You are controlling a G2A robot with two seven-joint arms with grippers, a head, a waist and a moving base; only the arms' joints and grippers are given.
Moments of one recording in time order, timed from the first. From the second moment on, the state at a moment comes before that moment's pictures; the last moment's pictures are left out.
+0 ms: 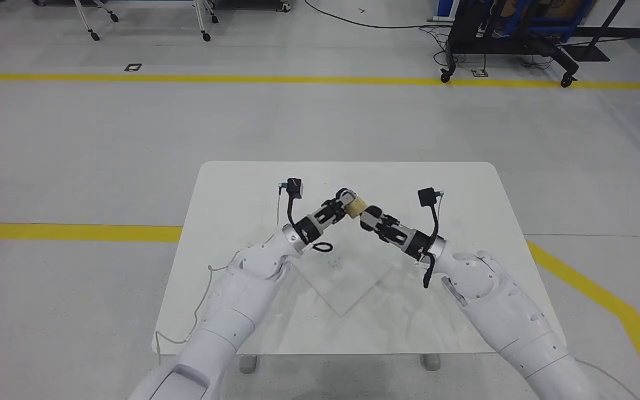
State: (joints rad) left arm 0.96 -1.55 -1.04 -0.85 -0.16 -0.64 -0.54; right arm -1.23 -1.04 1.05 -1.37 -0.01 -0.59 0.37
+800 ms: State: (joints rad) left arm 0.91 -1.56 -1.05 -0.86 -0.35 -0.13 -0.63; right arm -1.28 -1.03 1.10 -1.41 0.06 -0.75 0.41
